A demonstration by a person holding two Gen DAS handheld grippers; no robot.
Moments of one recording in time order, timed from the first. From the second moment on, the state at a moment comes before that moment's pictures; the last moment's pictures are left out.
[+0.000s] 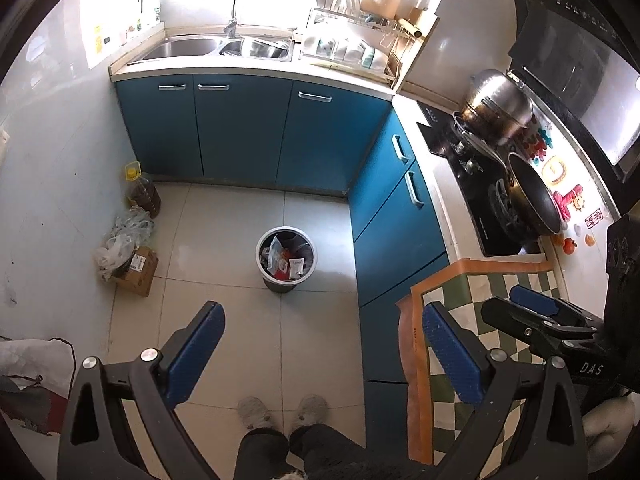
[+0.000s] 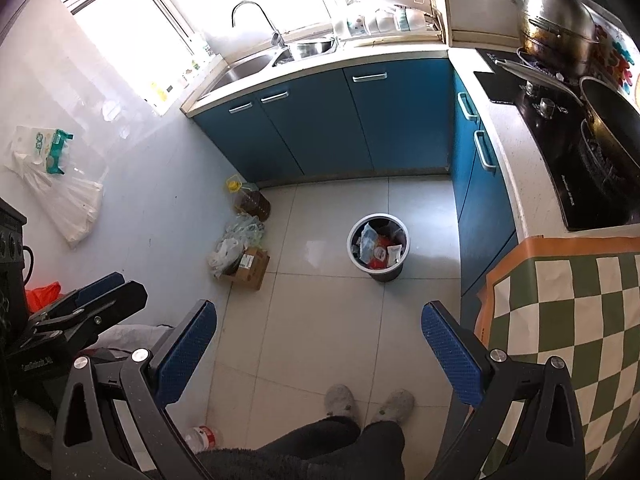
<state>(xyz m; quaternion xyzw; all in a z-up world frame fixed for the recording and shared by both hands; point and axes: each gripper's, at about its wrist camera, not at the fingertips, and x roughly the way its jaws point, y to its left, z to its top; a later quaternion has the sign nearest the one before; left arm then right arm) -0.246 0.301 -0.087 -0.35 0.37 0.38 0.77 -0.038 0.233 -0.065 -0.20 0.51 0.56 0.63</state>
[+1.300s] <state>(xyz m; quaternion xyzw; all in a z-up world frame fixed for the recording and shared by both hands) -0.235 0.297 -0.090 -0.35 0.38 0.36 0.78 -0.028 0.217 -0.070 -0.19 0.52 0.55 0.63</state>
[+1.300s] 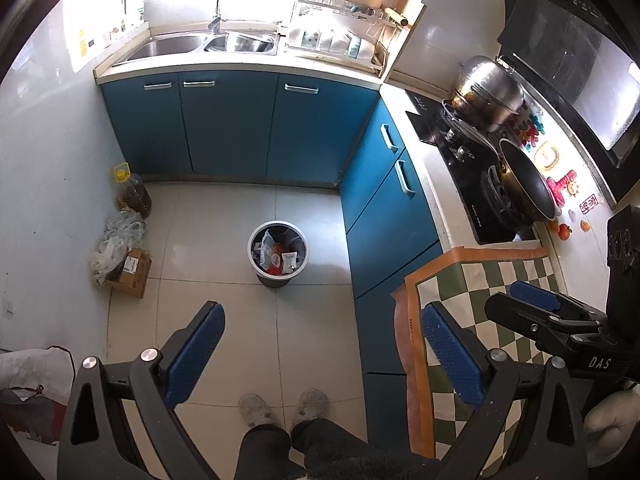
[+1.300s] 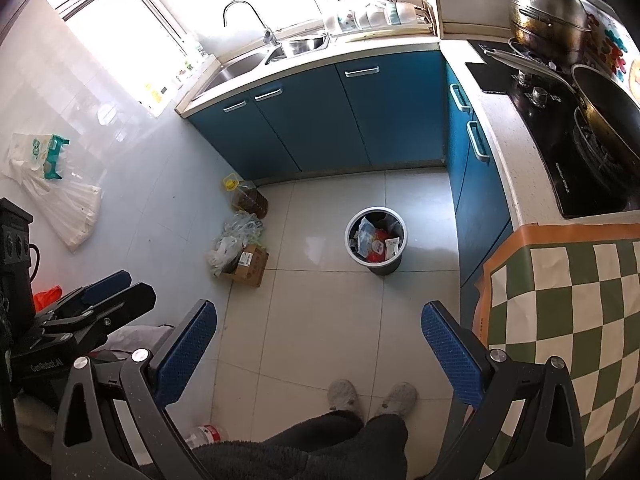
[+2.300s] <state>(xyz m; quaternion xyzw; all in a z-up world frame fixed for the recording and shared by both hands) -0.231 0.301 -0.094 -0.35 0.39 0.34 0.78 -0.030 0.226 -0.066 -0.18 0.52 0.54 0.64</state>
